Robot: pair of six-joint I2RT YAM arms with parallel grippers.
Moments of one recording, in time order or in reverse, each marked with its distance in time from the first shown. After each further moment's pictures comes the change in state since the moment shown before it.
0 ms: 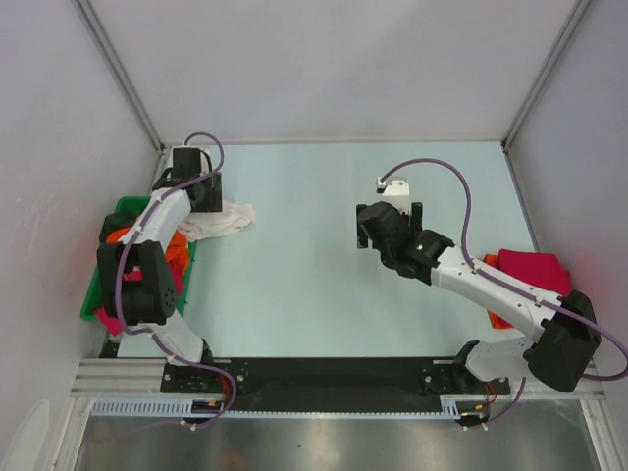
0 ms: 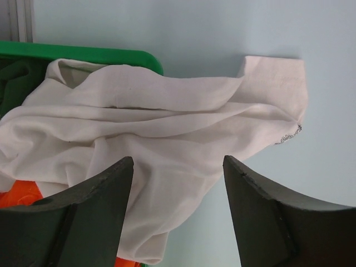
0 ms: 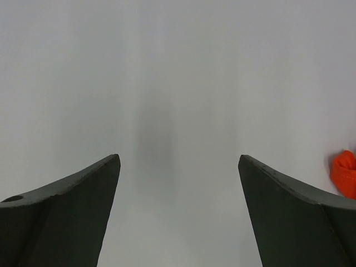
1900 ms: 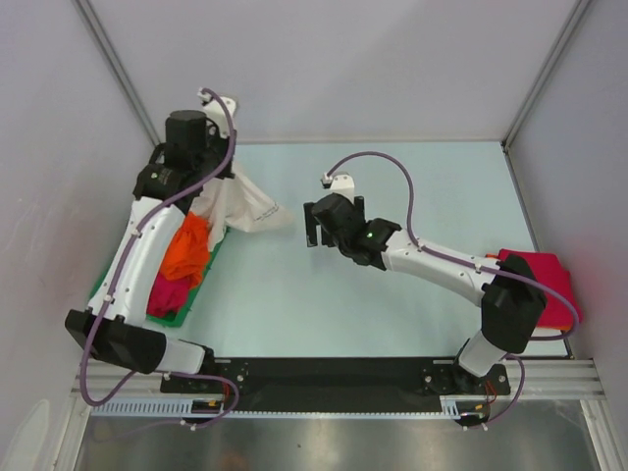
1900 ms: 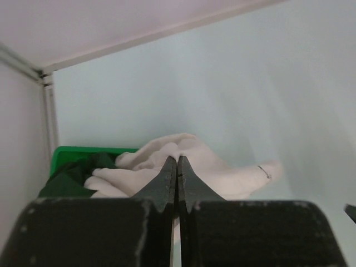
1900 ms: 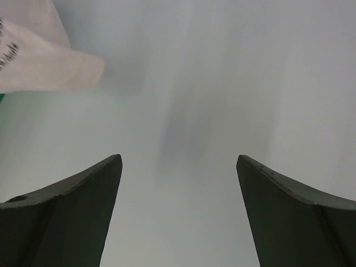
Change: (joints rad) left arm -0.301 -0.286 0.306 -0.187 0.101 0.090; right arm 0.085 0.319 0.226 0.145 -0.217 0.037
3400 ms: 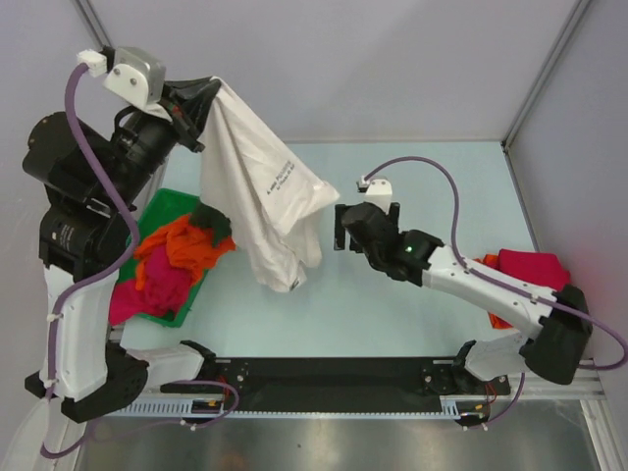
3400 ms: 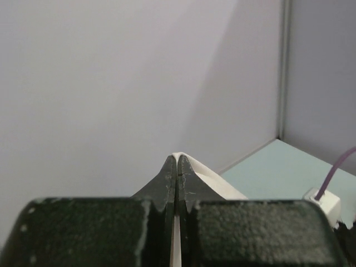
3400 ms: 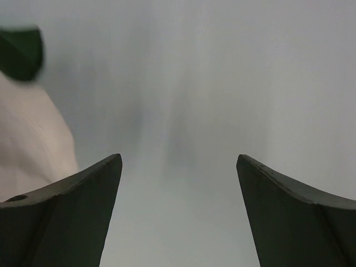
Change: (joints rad) left arm -0.140 -0.167 0.470 0.148 0.194 0.054; right arm 0.016 -0.219 -0.121 -0.110 0.105 0.055
